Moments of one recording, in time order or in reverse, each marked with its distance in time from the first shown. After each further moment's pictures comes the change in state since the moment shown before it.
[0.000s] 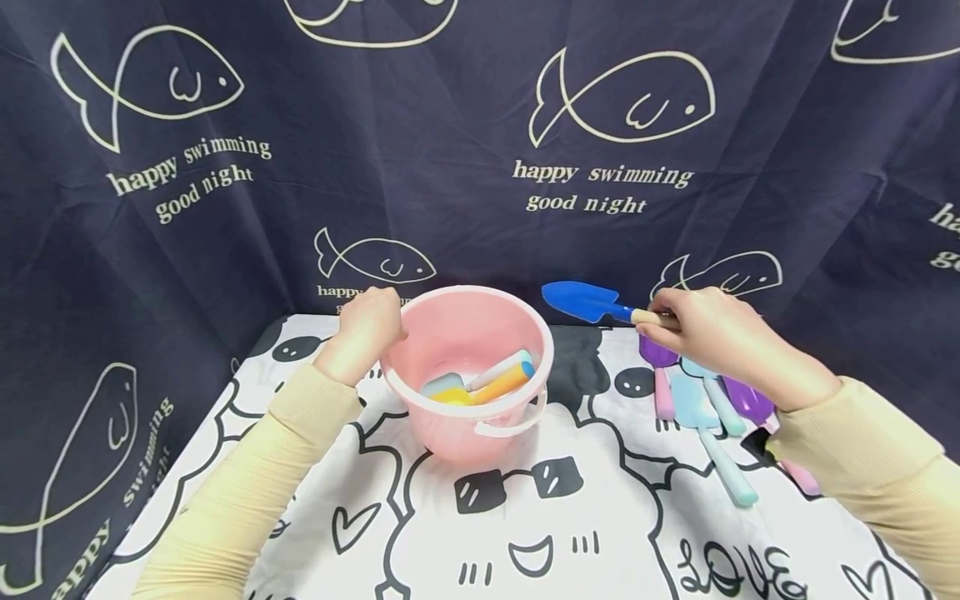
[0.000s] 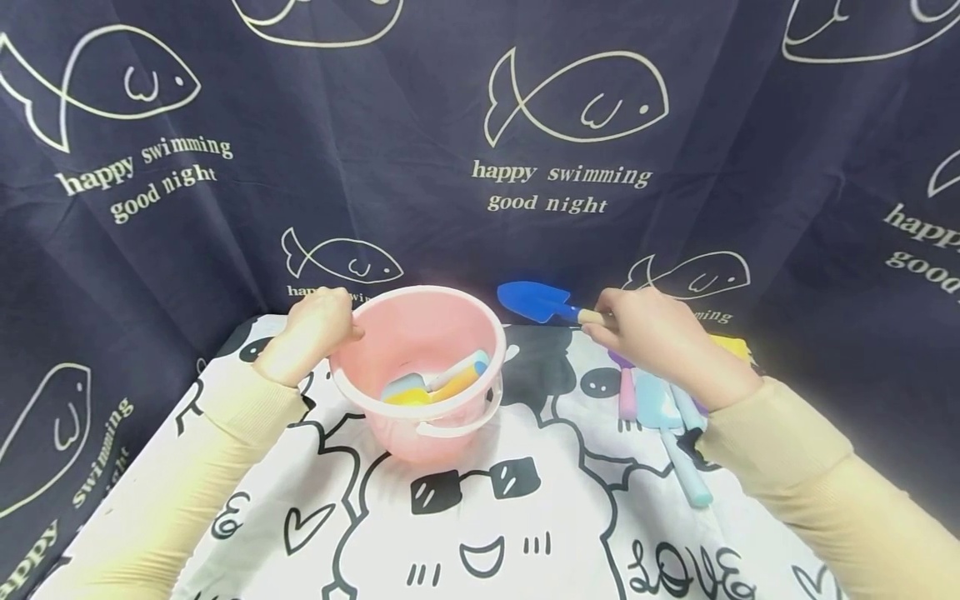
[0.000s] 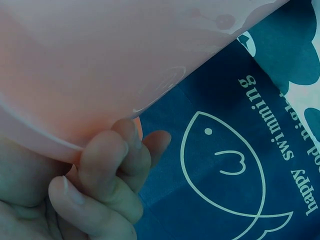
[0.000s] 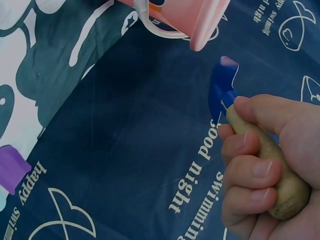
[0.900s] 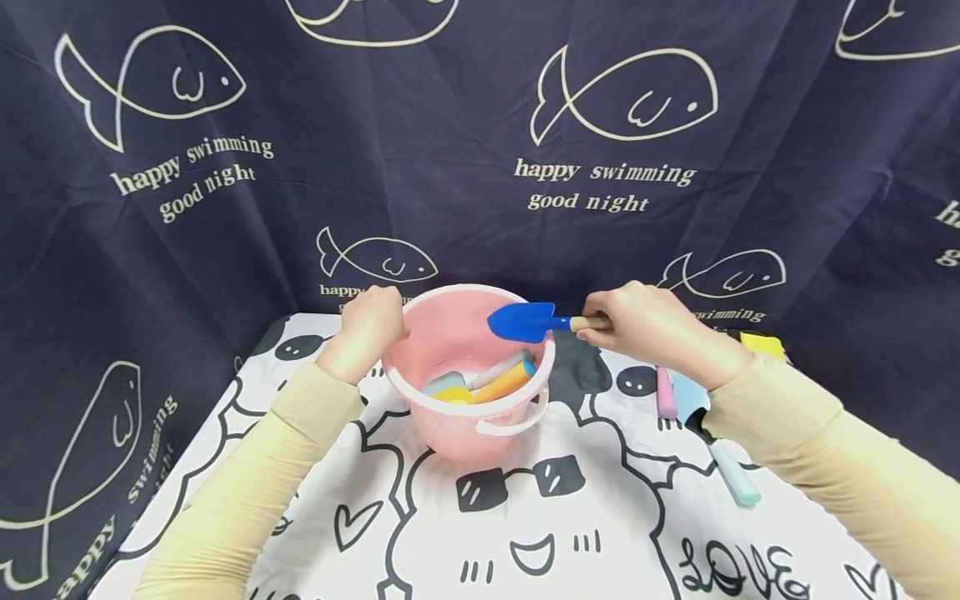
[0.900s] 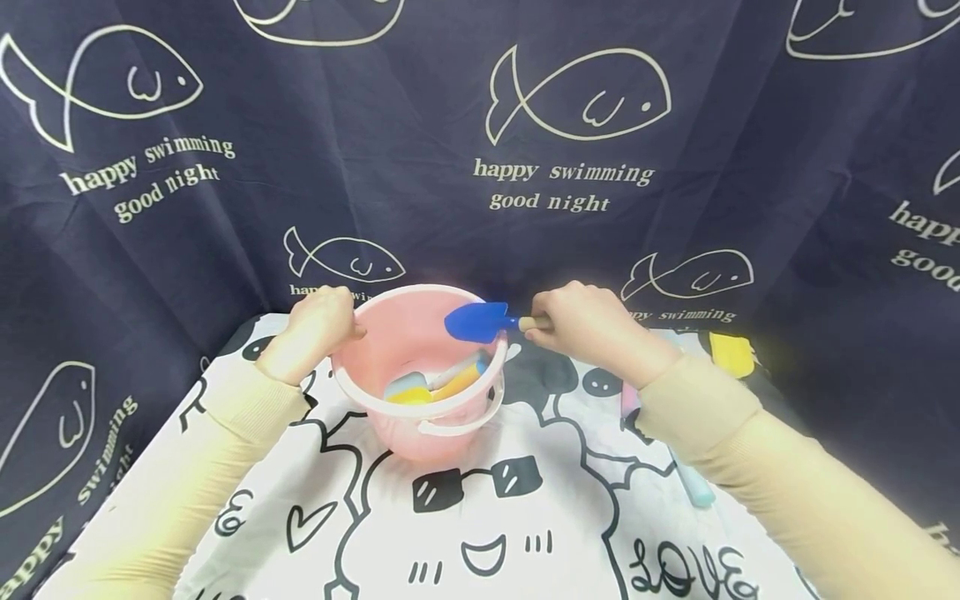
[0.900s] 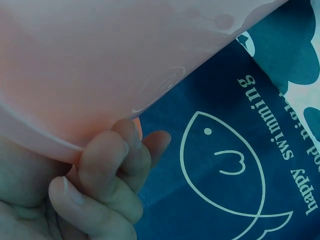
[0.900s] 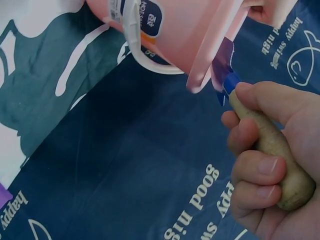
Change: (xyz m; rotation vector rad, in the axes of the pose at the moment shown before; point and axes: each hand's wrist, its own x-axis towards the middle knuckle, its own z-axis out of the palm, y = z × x) left_hand 0.000 0.001 0.000 0.002 -0.004 -0.004; right_hand 0.037 -0.042 0.020 -0.037 -0.040 -0.151
